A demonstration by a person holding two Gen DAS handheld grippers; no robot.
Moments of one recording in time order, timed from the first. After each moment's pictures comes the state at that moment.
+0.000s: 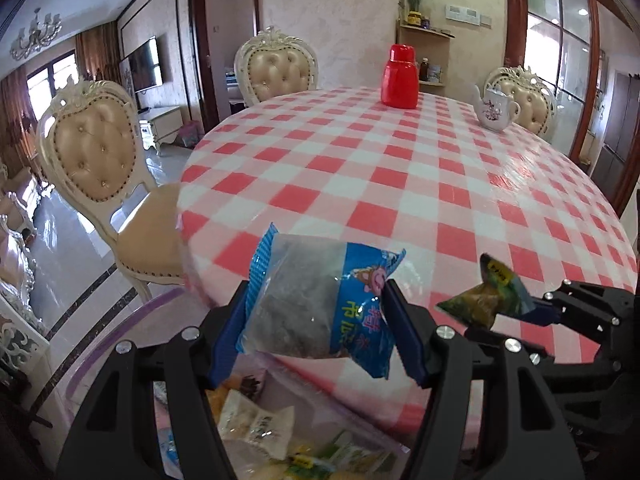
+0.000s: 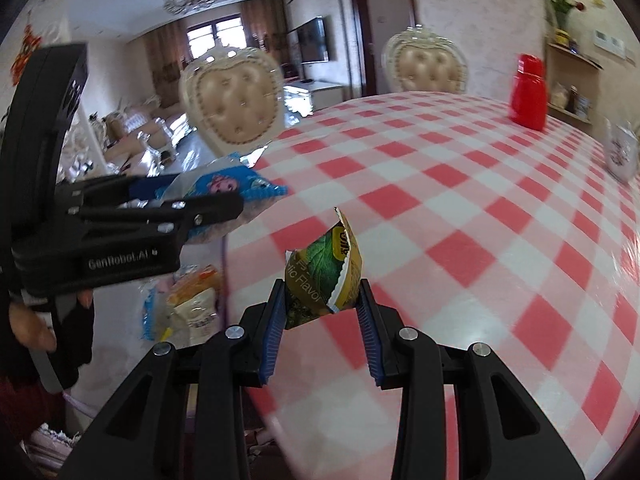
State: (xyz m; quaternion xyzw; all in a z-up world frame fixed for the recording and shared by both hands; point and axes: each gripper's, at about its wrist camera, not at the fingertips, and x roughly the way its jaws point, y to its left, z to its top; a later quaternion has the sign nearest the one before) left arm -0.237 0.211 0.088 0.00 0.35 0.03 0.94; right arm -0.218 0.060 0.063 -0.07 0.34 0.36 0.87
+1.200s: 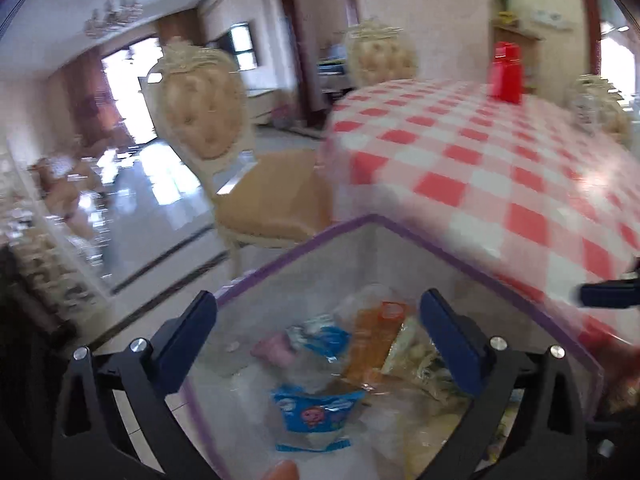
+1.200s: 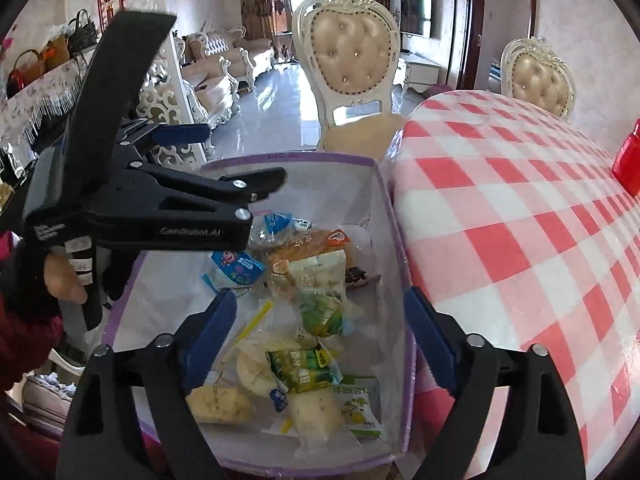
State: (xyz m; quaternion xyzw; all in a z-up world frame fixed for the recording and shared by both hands) left arm -0.307 0.333 0.049 0.01 0.36 0.22 0.91; right arm -0.282 0.182 0.051 -0.18 0.36 0.46 0.79
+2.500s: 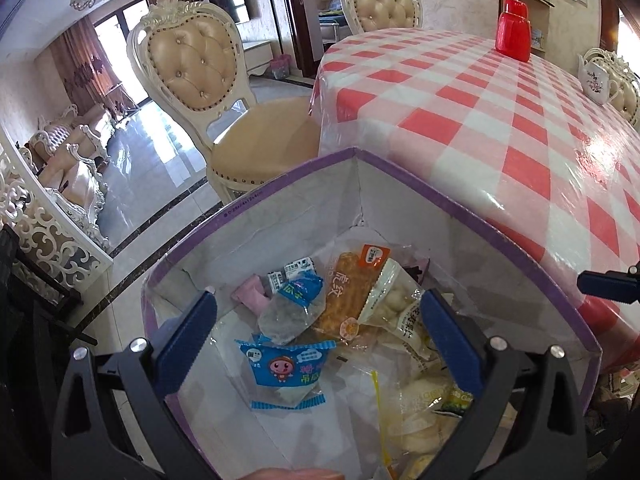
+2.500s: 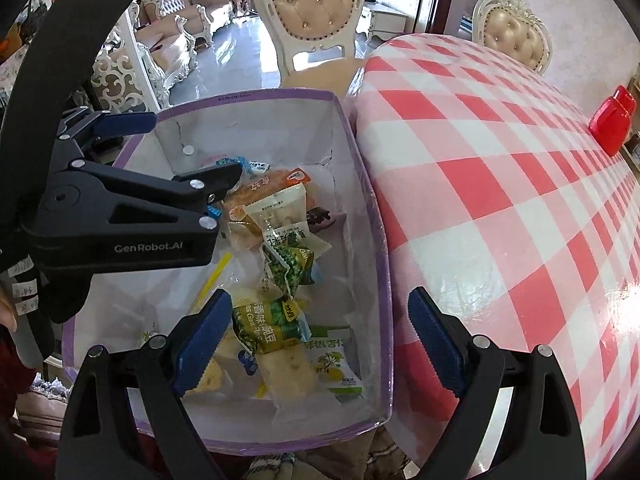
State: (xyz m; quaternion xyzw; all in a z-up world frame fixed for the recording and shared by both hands) left arm -0.299 0.314 0.022 -0.02 0.45 0.20 0.87; right arm -0.272 0.190 0.019 -0.23 0.44 0.38 0.78
